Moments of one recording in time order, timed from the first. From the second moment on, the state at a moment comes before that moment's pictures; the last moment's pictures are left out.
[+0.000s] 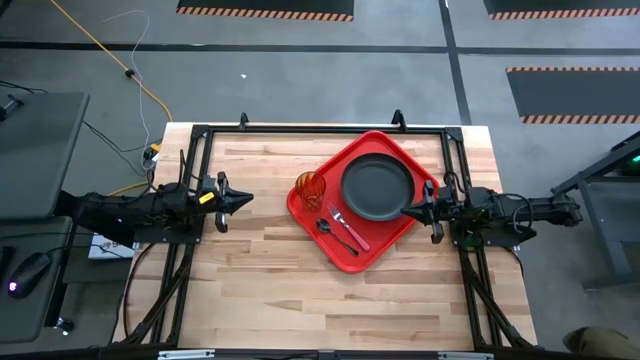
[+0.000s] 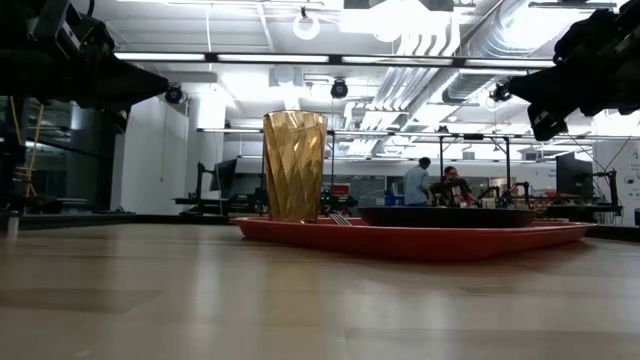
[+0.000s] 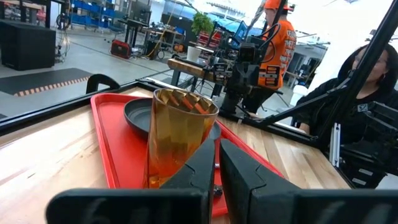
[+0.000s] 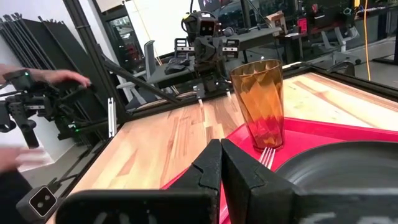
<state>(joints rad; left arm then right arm) -0.02 0.03 0.01 0.04 -0.21 -0.28 0.06 0.03 0.01 0.01 0.05 0.26</state>
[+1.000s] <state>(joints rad) -0.01 0.00 0.01 0.15 -0.25 0.11 0.06 0.03 0.01 0.01 0.05 0.26</state>
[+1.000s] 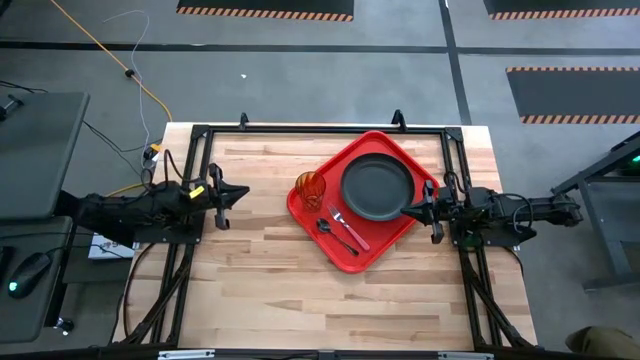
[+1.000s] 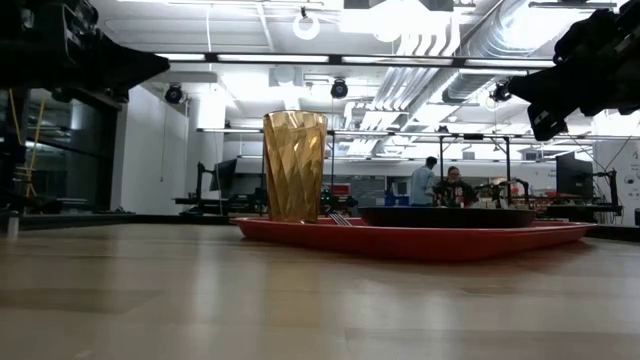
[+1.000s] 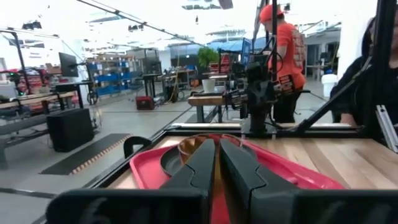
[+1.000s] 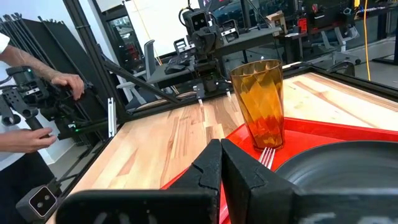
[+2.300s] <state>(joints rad) -0.05 0.08 0.01 0.04 -0.22 -0.19 0.06 0.03 0.01 0.01 0.05 0.26</state>
